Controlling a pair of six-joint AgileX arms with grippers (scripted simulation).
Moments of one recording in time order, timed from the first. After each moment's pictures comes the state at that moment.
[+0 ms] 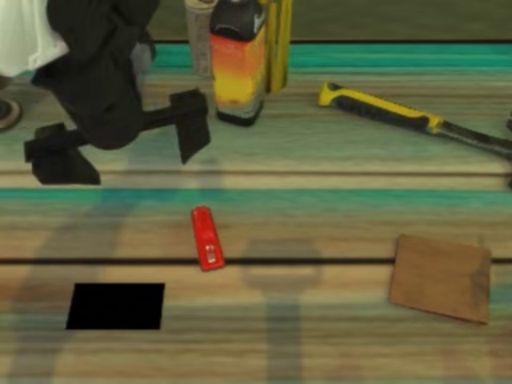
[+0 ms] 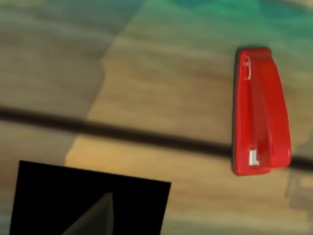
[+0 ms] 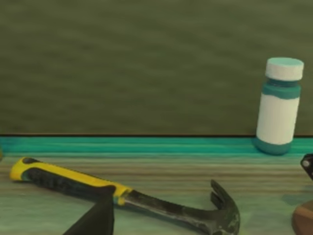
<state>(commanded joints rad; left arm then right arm) -0.42 1.74 1.43 -1.02 0.00 -0.61 0.00 0.00 0.00 0.00 0.00 0.00</state>
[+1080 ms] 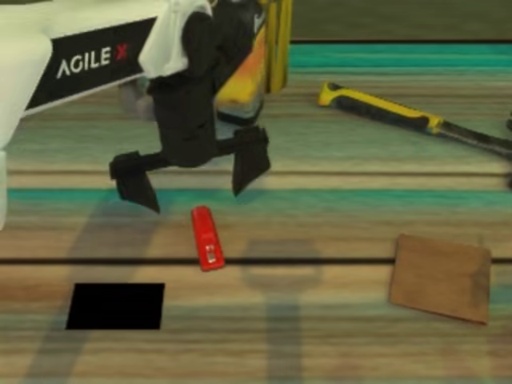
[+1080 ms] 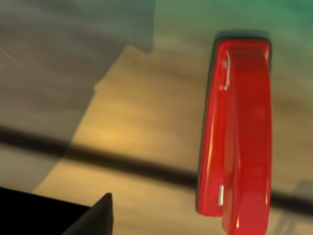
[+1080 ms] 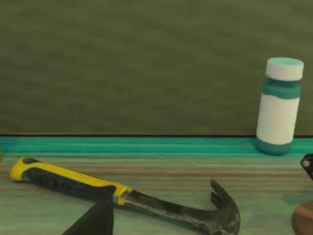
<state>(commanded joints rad) -0.52 2.17 1.71 -1.12 0.00 -0.75 0.00 0.00 0.00 0.00 0.00 0.00</state>
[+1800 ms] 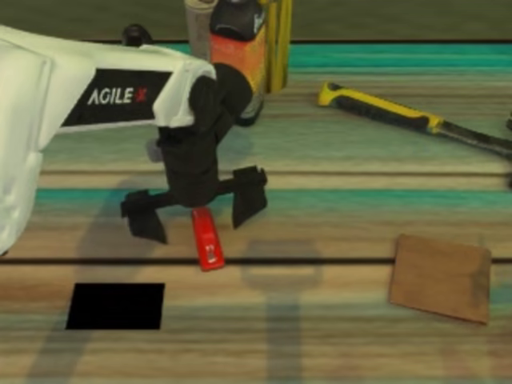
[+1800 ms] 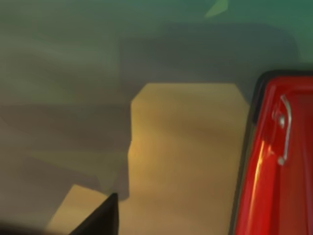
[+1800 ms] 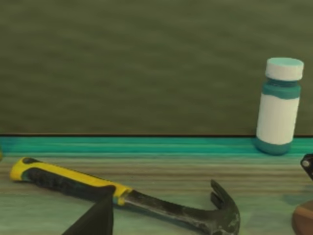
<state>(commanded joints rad) -0.52 2.24 1.55 -0.89 0.00 -0.75 0.00 0.00 0.00 0.00 0.00 0.00</state>
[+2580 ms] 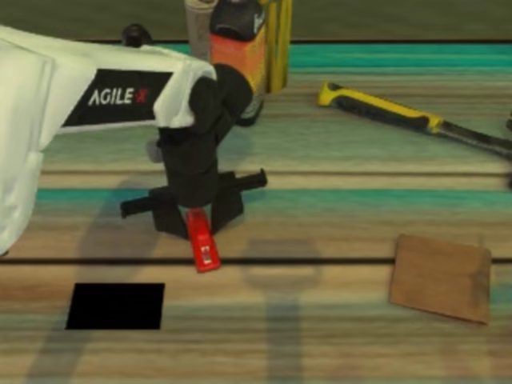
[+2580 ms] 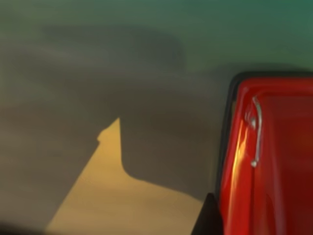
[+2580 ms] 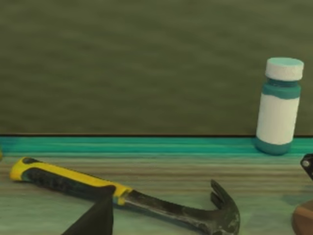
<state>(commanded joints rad) -0.52 2.24 1.55 -0.89 0.00 -0.75 0.00 0.00 0.00 0.00 0.00 0.00</state>
